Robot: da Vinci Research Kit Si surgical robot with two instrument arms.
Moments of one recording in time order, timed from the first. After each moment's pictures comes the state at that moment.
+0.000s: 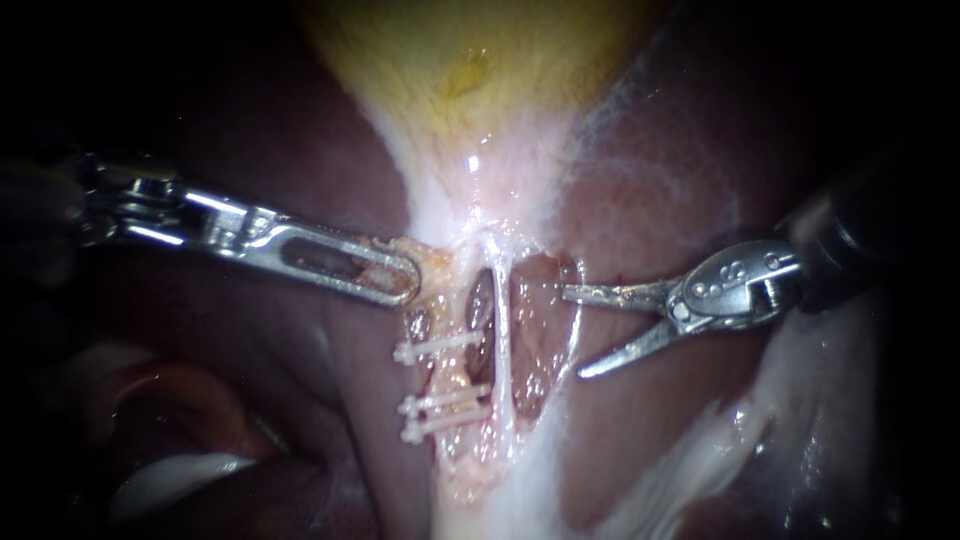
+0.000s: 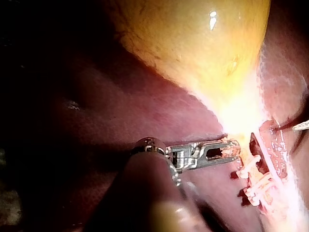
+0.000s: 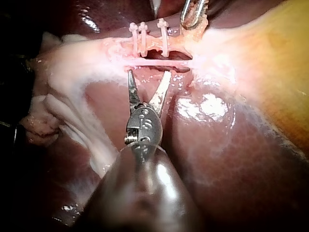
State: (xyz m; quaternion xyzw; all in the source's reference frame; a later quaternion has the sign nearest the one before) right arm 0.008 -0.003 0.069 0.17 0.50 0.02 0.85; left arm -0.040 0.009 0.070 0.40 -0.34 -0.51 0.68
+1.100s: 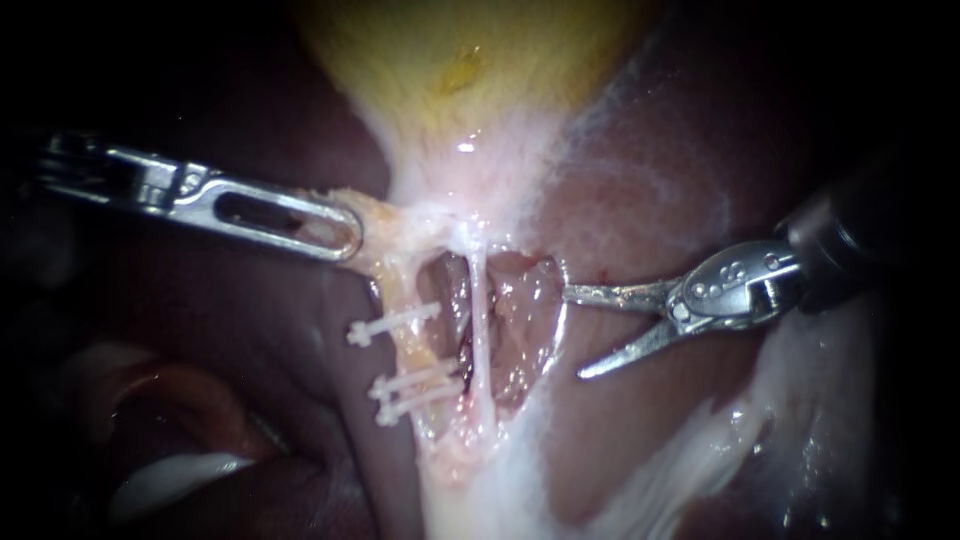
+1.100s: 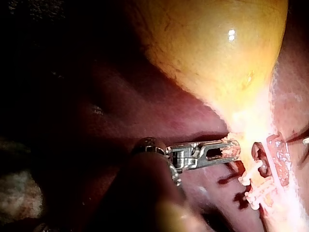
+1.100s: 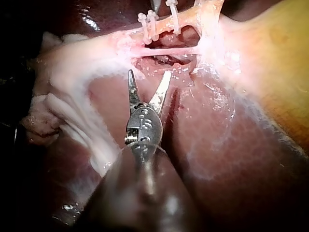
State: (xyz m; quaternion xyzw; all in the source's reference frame) right arm 0.008 -0.003 0.069 0.17 0.50 0.02 0.85; left arm -0.035 0.012 0.065 0.39 -0.35 -0.53 0.67
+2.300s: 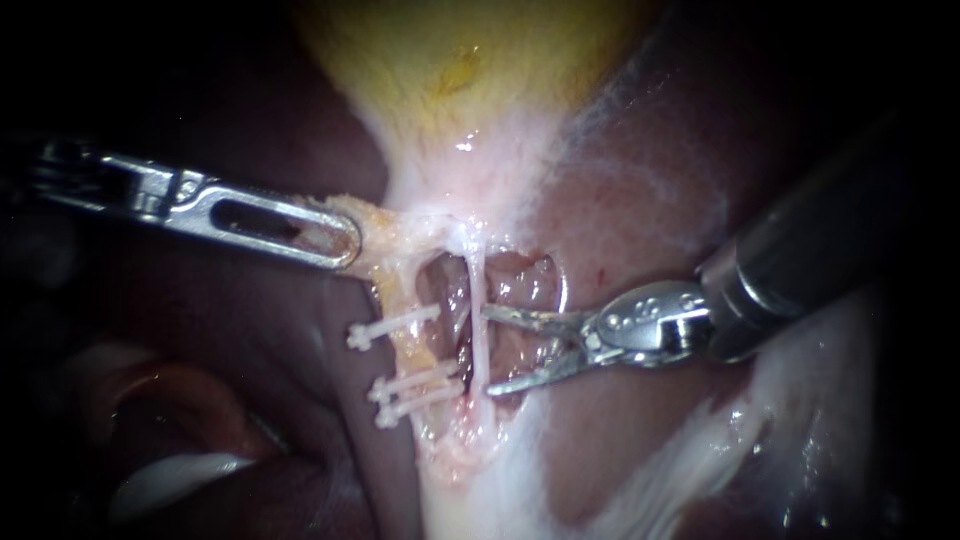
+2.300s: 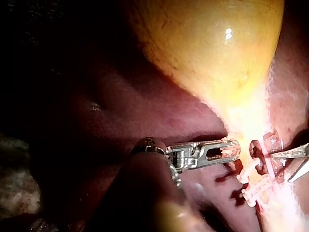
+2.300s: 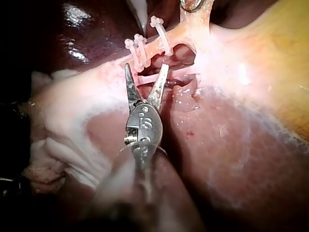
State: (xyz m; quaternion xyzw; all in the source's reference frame) right arm 0.016 -0.007 0.072 0.25 0.48 0.06 0.84; left arm -0.035 0.011 0.064 0.39 -0.35 -0.53 0.67
